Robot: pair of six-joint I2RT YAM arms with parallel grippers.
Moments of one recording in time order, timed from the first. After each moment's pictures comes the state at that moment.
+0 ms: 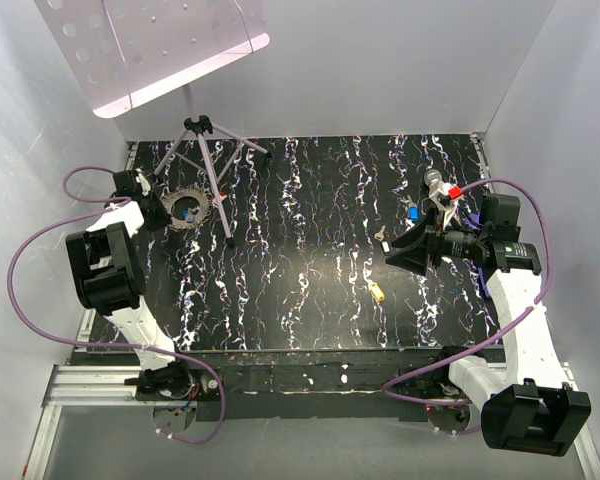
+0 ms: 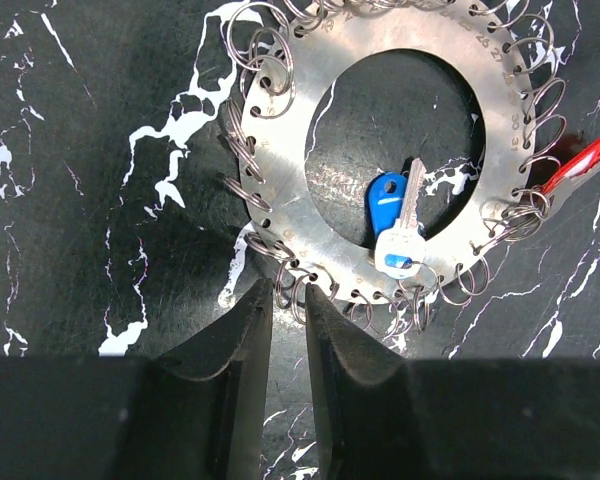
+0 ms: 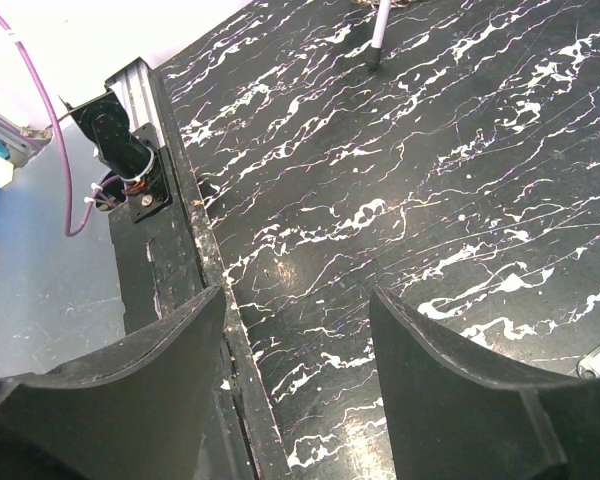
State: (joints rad) left arm 0.27 1.84 1.19 -0.25 0.13 -0.25; right arm -0.07 0.98 0.92 -0.69 -1.30 -0.34
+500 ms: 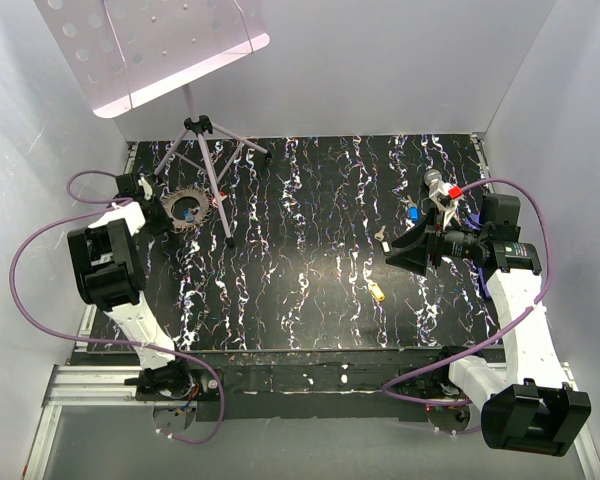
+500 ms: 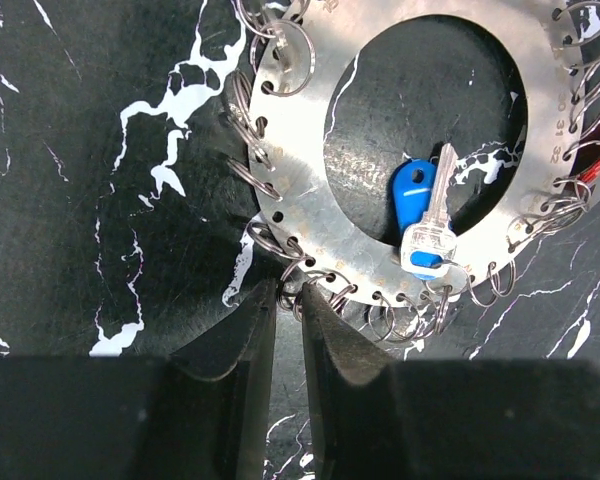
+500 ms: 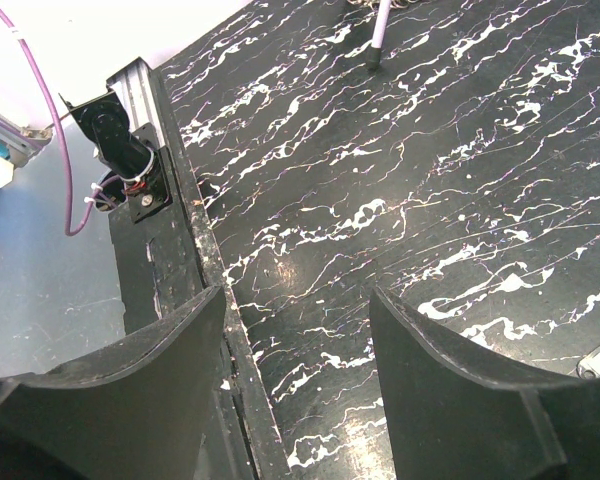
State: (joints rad) left arm 0.27 1.88 1.19 -0.26 0.14 -0.25; right arm -0.07 0.98 0.92 -0.69 -1.30 -0.34
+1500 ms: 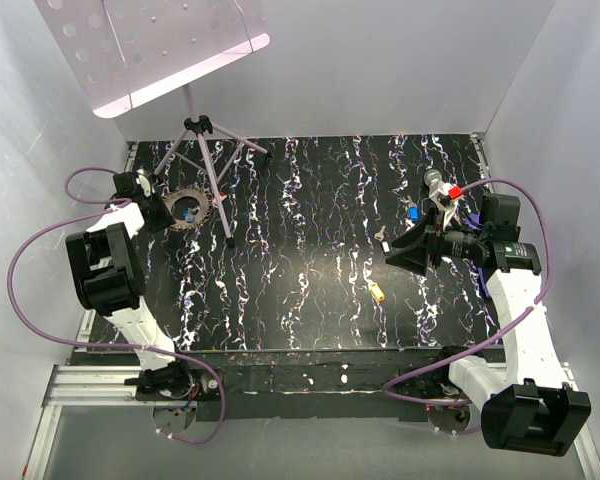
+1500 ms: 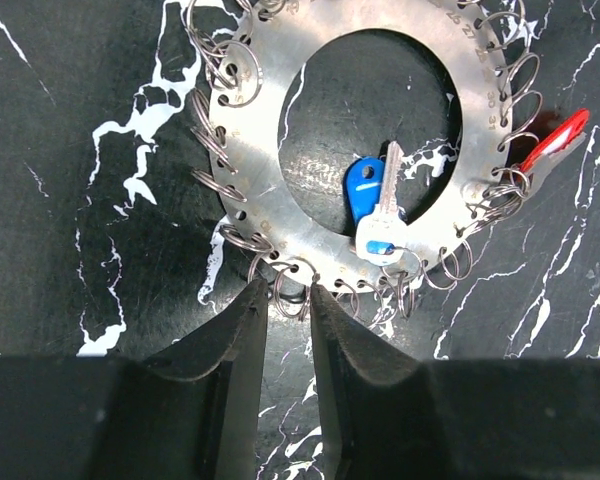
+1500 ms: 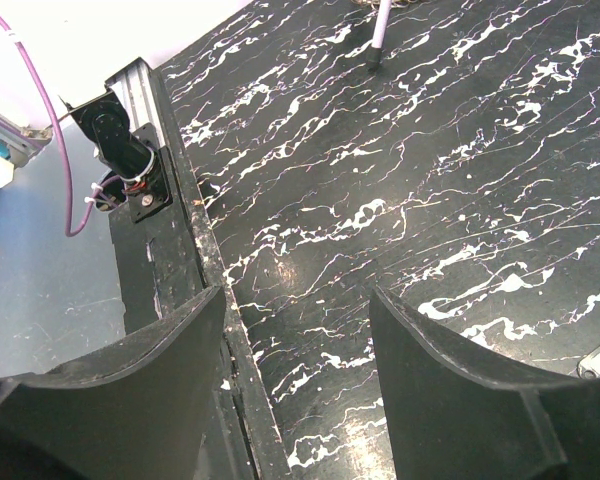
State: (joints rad) left arm 0.27 1.84 1.18 -0.23 0.19 -0.23; right arm -0.07 0.98 0.92 -0.69 -1.30 -0.34
